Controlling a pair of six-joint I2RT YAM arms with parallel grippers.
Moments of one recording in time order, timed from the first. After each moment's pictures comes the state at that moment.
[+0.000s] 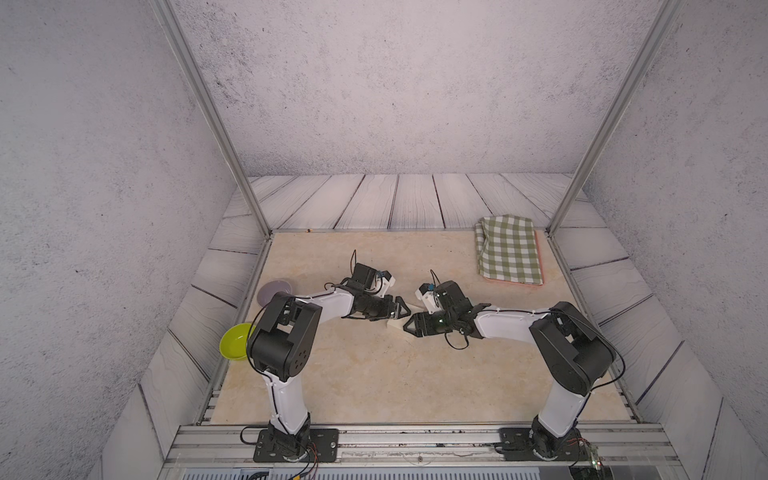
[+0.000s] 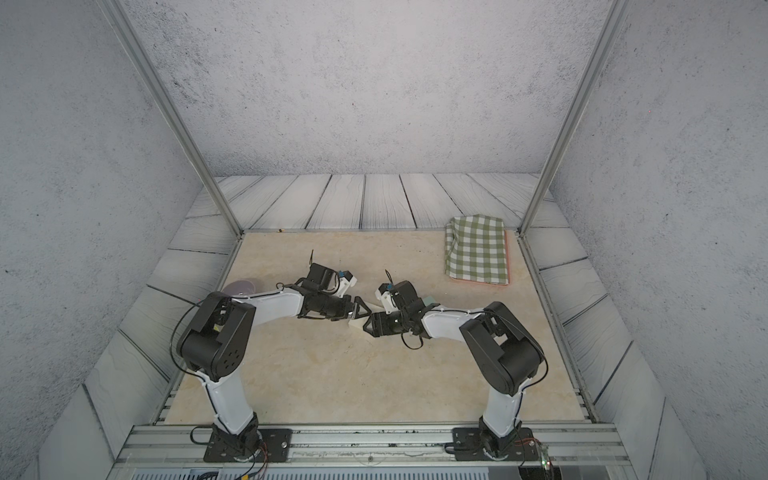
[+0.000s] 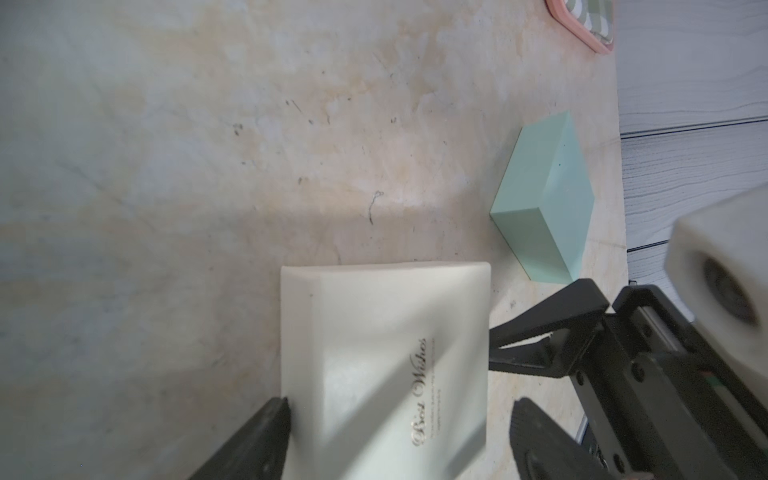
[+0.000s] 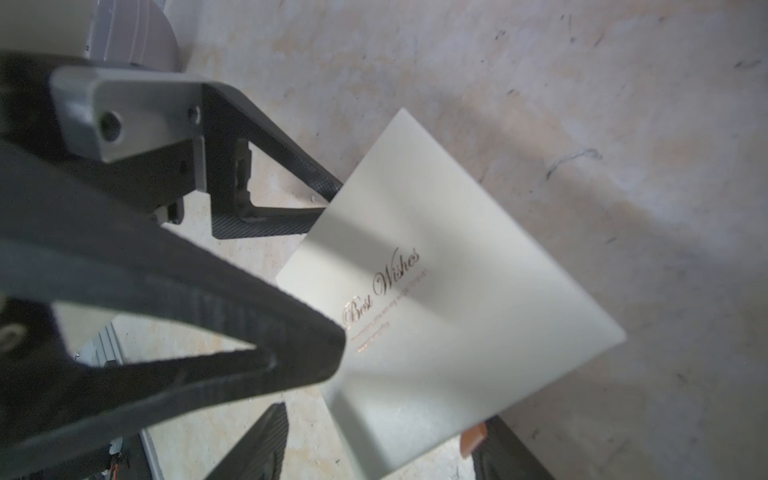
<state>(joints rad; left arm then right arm) -0.45 1.86 1.05 -0.18 0.65 -0.35 0.66 1.78 0.91 0.00 -0.45 0.45</state>
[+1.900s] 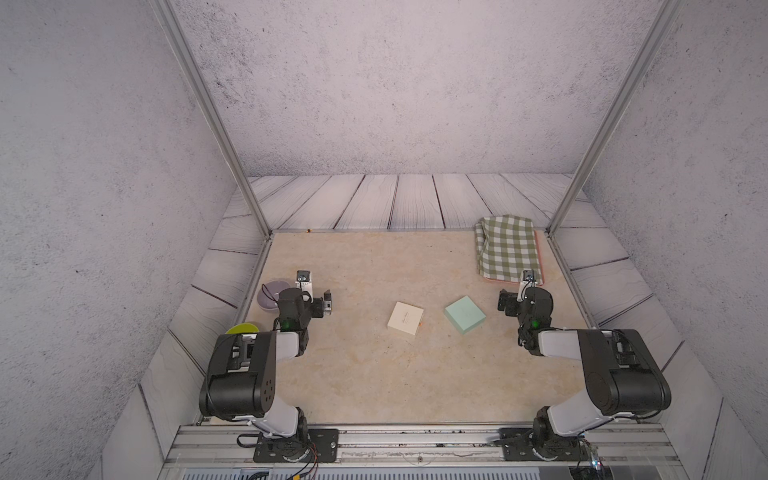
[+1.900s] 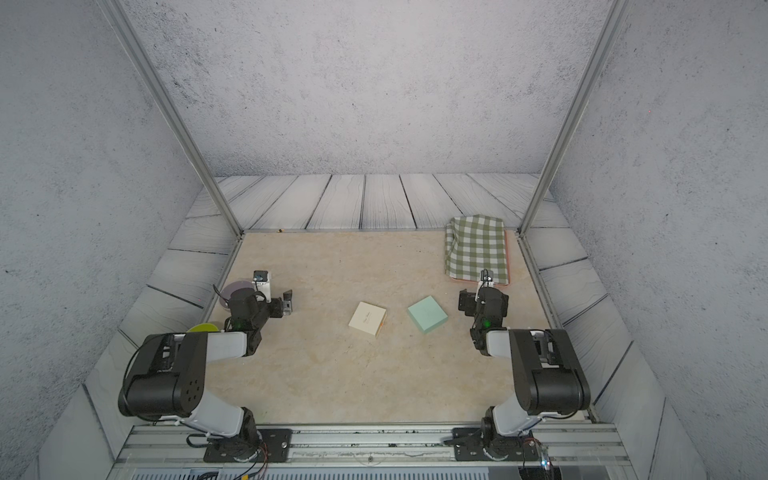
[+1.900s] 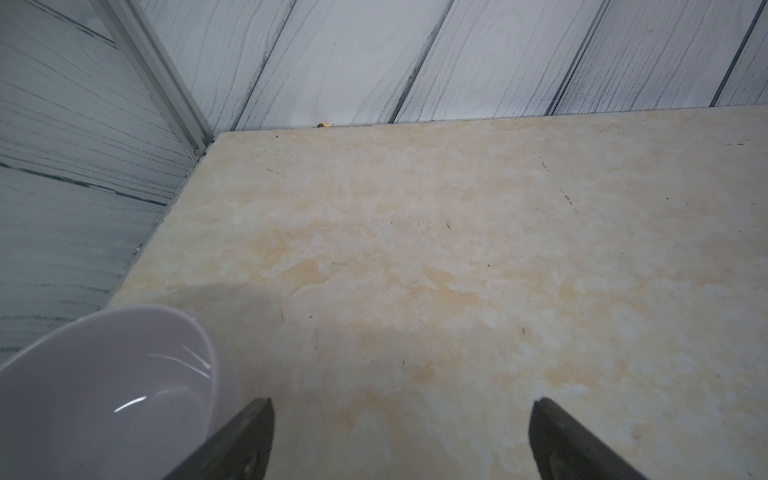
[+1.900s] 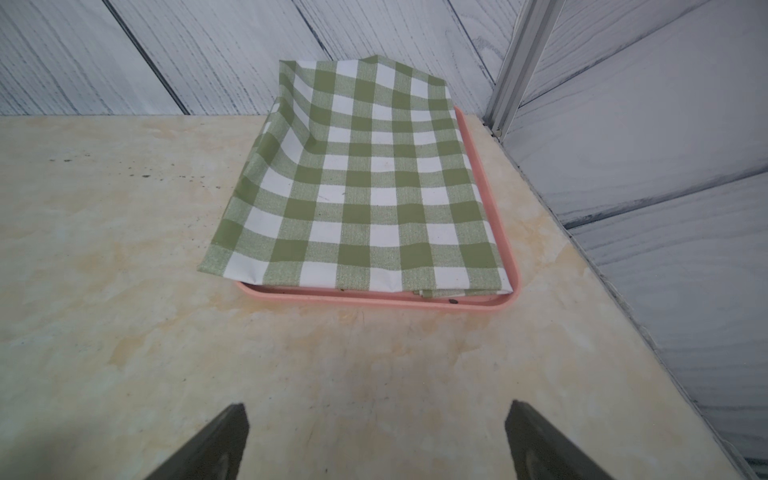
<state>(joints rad) 0.03 1.55 0.47 0.66 0.07 0.05 0.04 1.55 0.47 0.63 0.21 0.01</state>
